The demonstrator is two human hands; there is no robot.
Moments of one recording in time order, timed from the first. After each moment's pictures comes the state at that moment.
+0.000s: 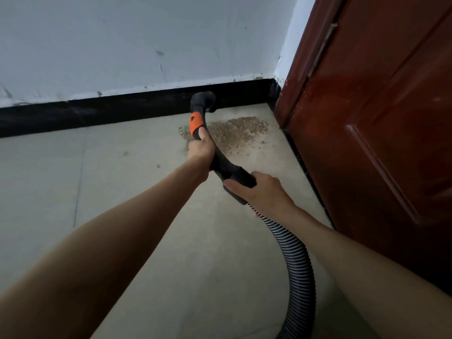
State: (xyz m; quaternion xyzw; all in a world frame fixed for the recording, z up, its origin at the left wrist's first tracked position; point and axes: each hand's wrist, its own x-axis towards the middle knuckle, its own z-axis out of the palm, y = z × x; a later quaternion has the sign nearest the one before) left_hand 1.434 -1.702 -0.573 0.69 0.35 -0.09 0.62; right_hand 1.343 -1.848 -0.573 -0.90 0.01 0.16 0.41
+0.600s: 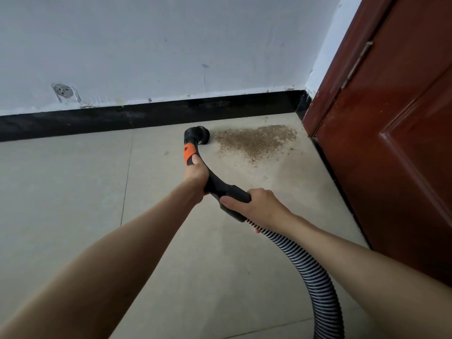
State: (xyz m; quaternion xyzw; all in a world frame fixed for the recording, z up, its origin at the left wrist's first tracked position) left_hand 1.366 -1.615 -0.575 0.60 0.44 -0.09 0.66; right_hand 1.307 -1.778 -0.556 -0.88 -0.06 0.26 0.38
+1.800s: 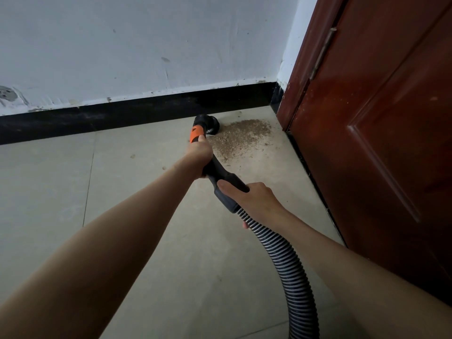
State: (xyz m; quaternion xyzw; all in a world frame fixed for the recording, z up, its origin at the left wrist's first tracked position) left_hand 1.413 -1.690 -0.545 0.70 0.34 -0.17 0.60; right_hand 1.324 -1.826 -0.552 -0.83 0.07 0.26 0.50
